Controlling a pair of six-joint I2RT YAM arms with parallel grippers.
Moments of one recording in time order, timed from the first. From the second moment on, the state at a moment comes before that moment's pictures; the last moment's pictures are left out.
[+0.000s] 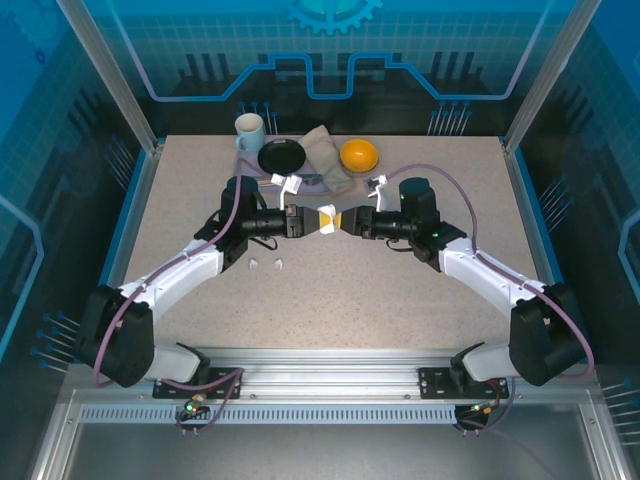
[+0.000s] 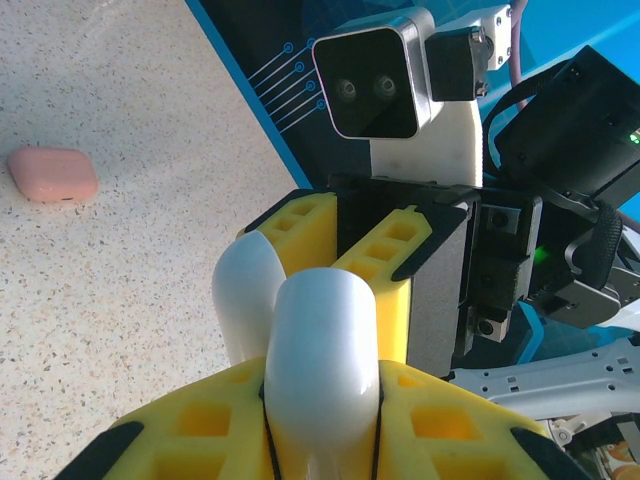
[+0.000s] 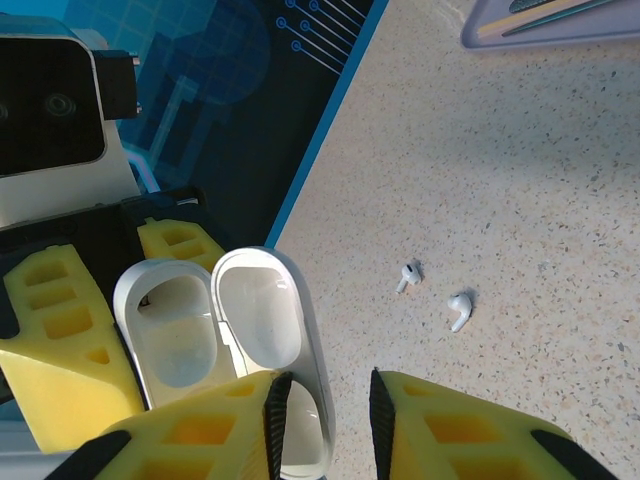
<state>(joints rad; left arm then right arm) -0.40 1.38 0.89 0.19 0.87 -0.72 0.45 1.38 0.90 0.06 -0.72 0.71</state>
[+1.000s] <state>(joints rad) -0.40 1.39 0.92 0.17 0.89 -0.72 0.45 1.40 0.90 0.09 -0.77 0.69</state>
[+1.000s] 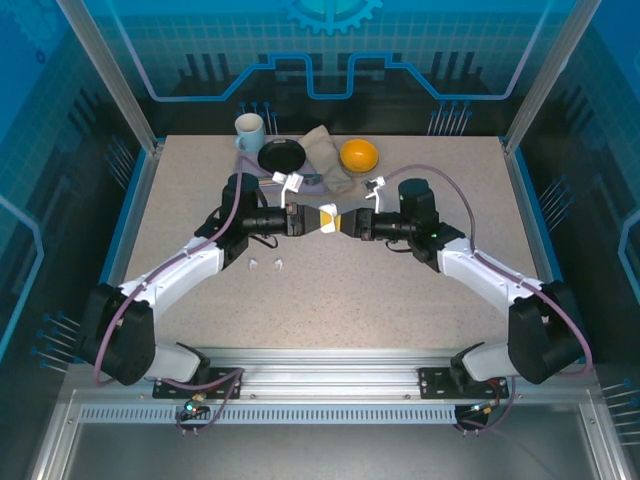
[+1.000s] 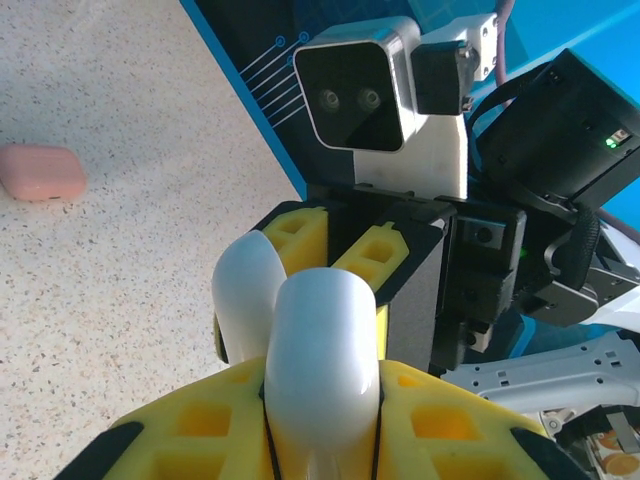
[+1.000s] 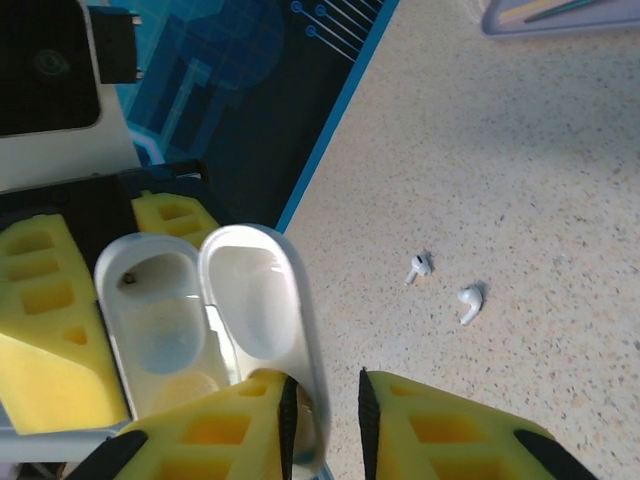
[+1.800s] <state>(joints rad) -0.35 1.36 0.95 0.05 0.84 -0.60 0.42 1.41 1.12 -0.35 -0.68 0.39</state>
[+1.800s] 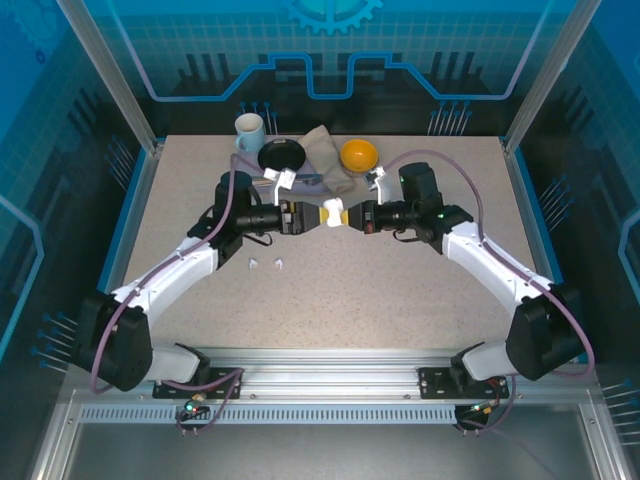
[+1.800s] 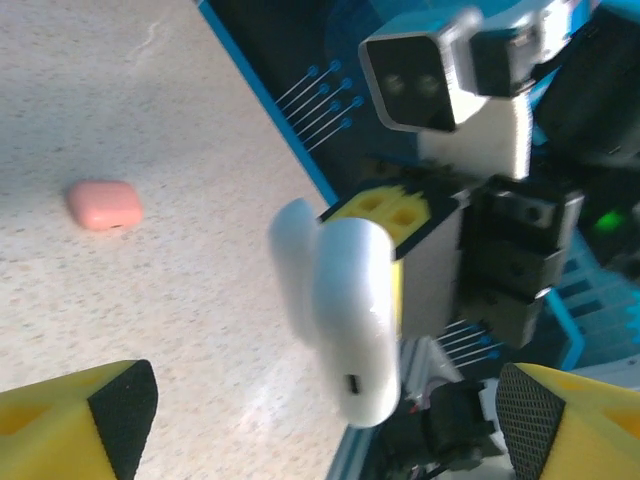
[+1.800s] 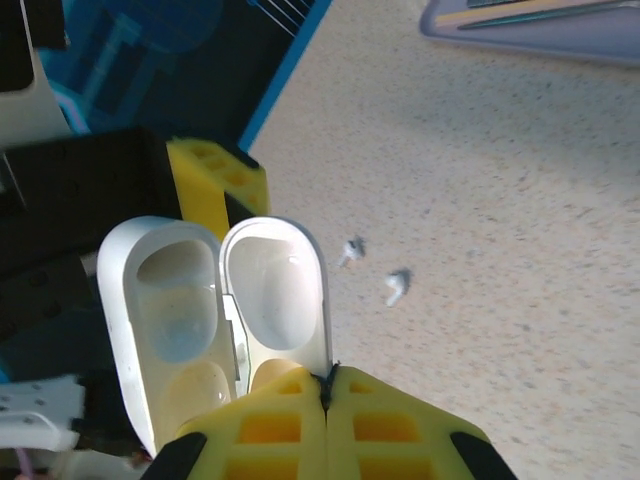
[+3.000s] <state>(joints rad) -0.34 1.80 1.52 -0.97 1.10 0.16 0.56 1.64 1.55 -0.99 -0.27 -0.35</state>
